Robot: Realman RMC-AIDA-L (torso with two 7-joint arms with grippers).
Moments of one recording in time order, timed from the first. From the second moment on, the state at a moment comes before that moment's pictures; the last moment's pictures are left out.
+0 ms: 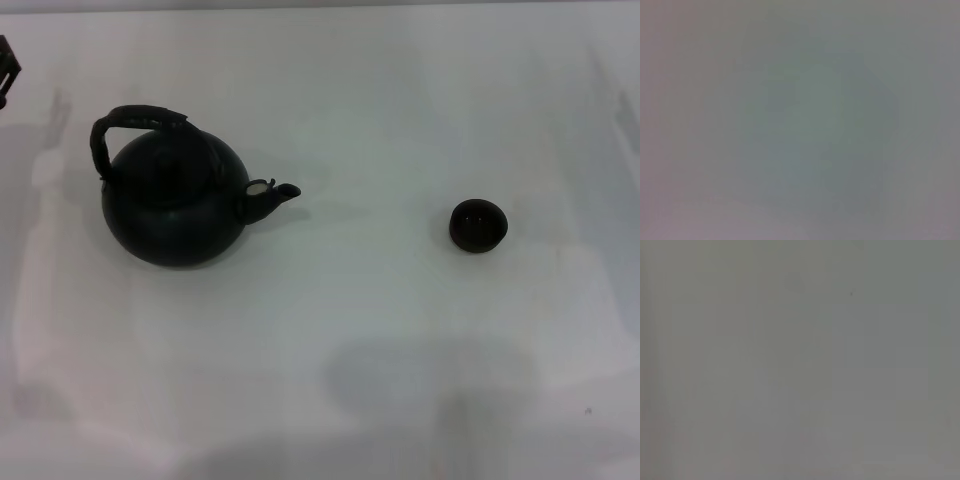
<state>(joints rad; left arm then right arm) -0.53 -2.08 0.56 0.02 0.73 0.99 -0.27 0.47 2.01 -0.40 0.01 2.09 1.05 -2.79</state>
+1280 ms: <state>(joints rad) -0.48 -2.08 0.57 0.08 0.91 1.06 -0.44 0.44 2.01 -0.50 -0.01 2.05 1.14 -2.72</state>
